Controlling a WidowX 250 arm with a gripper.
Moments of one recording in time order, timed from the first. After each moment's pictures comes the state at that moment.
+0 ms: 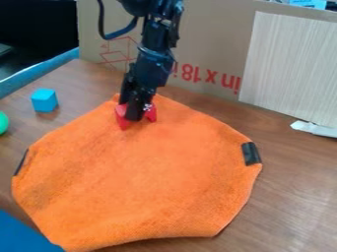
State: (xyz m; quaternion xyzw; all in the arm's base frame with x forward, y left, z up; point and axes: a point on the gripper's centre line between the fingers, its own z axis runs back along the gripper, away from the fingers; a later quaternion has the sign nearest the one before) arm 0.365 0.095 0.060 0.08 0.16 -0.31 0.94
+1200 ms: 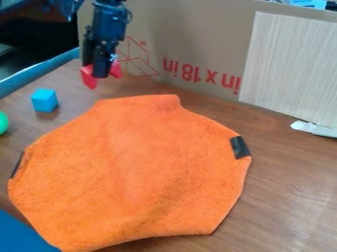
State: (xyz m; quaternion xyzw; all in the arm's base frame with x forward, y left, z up) arm 0.388 0.183 0.095 0.03 0.15 -0.19 0.97
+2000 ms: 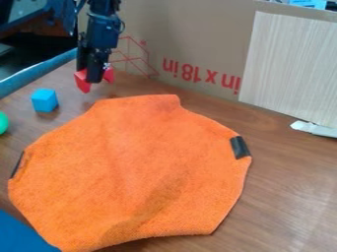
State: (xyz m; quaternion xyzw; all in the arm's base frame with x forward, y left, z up) arm 0.395 0.206 0.076 0.06 0.14 -0.18 0.97
